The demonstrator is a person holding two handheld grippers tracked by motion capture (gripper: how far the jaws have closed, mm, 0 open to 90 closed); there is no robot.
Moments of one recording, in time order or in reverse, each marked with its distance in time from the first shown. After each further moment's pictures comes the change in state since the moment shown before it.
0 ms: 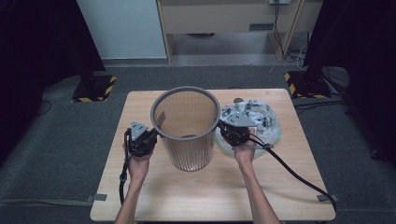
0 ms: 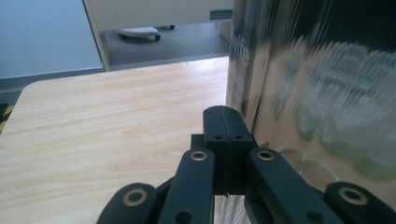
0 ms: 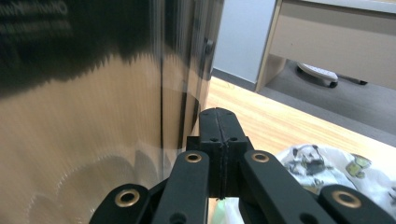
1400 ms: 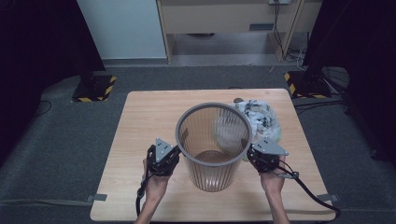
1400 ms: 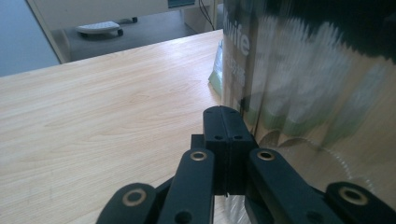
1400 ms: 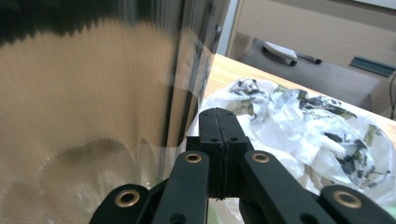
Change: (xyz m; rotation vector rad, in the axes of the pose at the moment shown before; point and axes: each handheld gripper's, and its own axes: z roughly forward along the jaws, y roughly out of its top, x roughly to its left) left arm -0.084 -0.013 -0.021 0.046 -0.106 0.106; right arm -0.003 -0.034 -0.101 0.077 -0.130 -0.026
